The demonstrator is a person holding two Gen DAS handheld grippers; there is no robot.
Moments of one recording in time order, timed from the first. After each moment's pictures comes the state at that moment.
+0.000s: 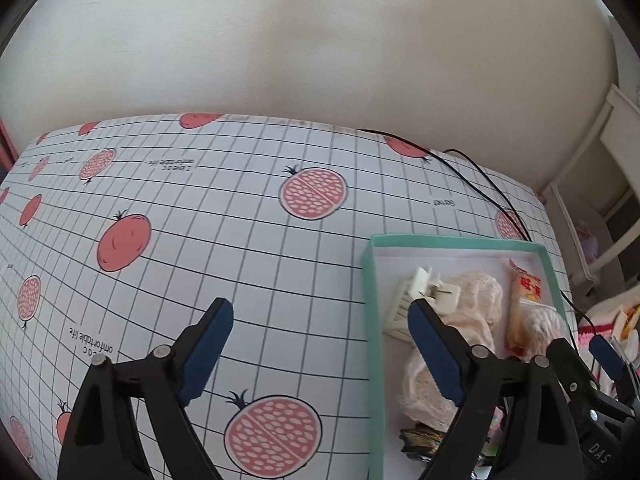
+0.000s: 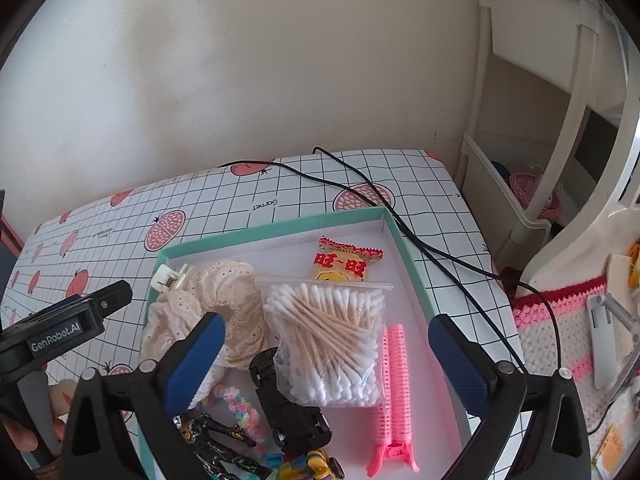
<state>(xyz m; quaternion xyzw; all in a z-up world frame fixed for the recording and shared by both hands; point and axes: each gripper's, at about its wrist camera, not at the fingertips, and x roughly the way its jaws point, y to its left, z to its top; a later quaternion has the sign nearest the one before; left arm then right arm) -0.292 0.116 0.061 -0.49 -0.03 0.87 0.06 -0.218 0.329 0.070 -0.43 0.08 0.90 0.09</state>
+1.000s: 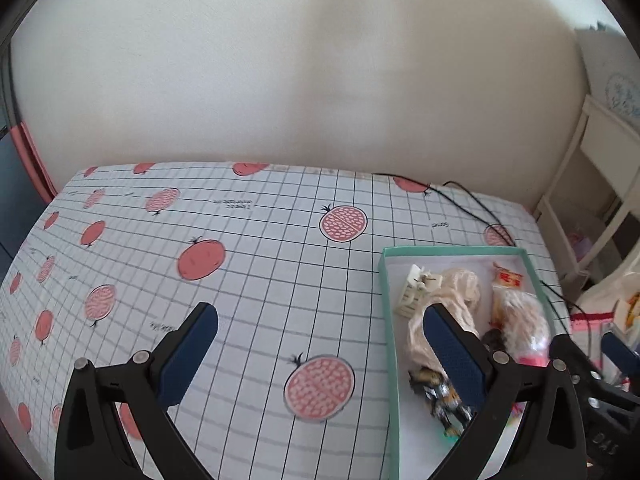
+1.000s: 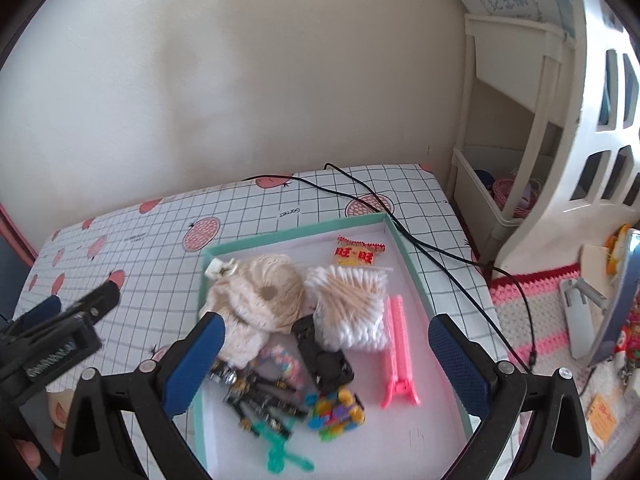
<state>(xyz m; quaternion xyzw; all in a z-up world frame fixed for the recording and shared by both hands) -0.212 0.093 0.132 -0.42 0.00 0.91 0.03 -0.156 0.302 0.125 -0.41 0.08 0.90 0.09</state>
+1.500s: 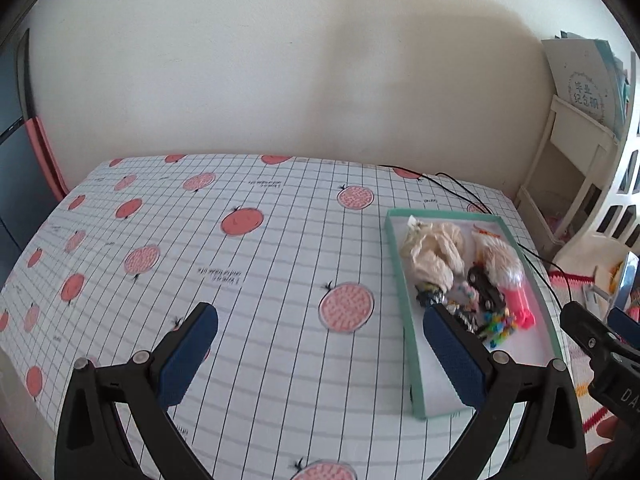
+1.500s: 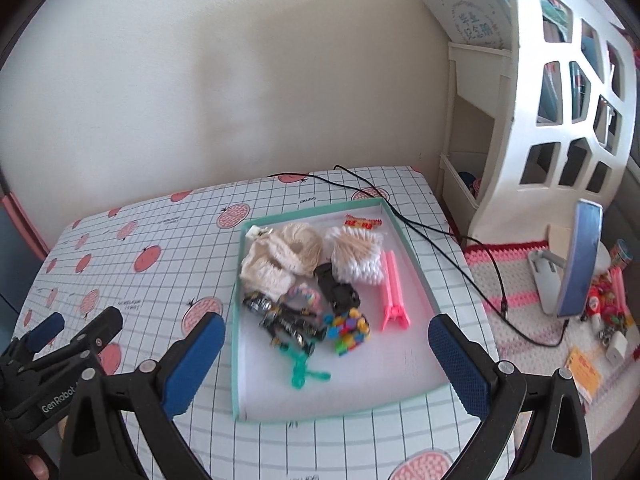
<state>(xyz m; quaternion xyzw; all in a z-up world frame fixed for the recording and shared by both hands) -0.103 0.053 0.143 -0.39 0.00 0.92 0.03 -0.055 0.271 0.148 -0.38 0.08 0.92 0.08</state>
